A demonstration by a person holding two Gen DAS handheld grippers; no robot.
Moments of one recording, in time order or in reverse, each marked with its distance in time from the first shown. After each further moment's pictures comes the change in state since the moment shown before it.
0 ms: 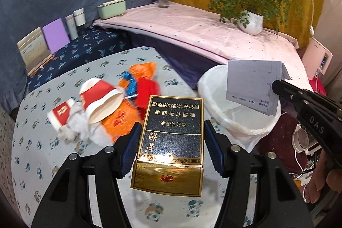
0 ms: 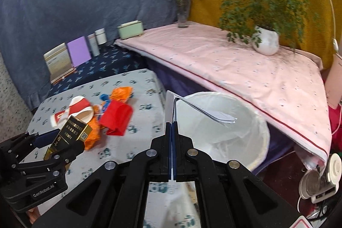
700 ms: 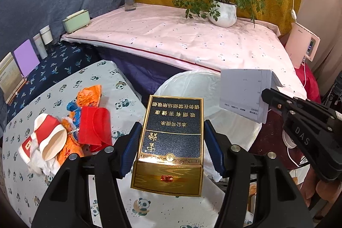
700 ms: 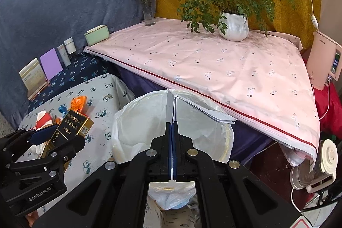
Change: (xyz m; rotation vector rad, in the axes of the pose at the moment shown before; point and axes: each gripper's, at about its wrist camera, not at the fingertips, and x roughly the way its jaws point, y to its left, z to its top) left arm 0.053 -0.086 0.043 0.127 0.013 -0.098; right arm 0.027 -0.082 0.005 0.116 0.027 -0.107
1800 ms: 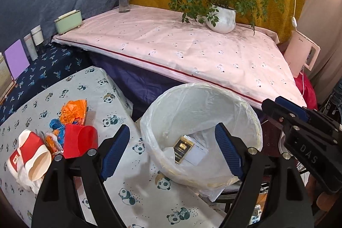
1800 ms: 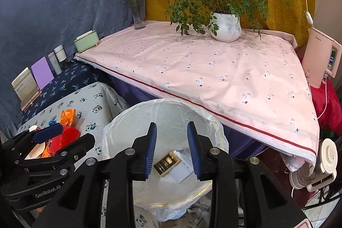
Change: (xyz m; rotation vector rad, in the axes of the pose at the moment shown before) left arm 0.032 0.007 0.027 -0.026 -0.027 -0.050; right arm 0.015 -0.008 0.019 0.045 -0.014 -0.038
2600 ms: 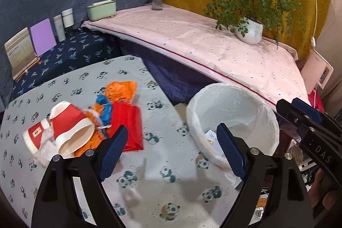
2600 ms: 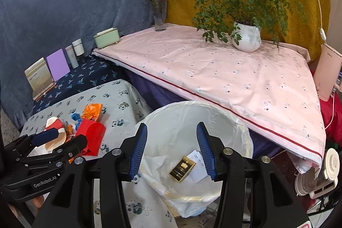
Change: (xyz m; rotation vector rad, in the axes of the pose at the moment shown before) left arm -0.045 0.070 -0.030 -0.147 -0.018 0.106; right arm -0.022 0.060 -0.007 -0.088 -0.024 0.071
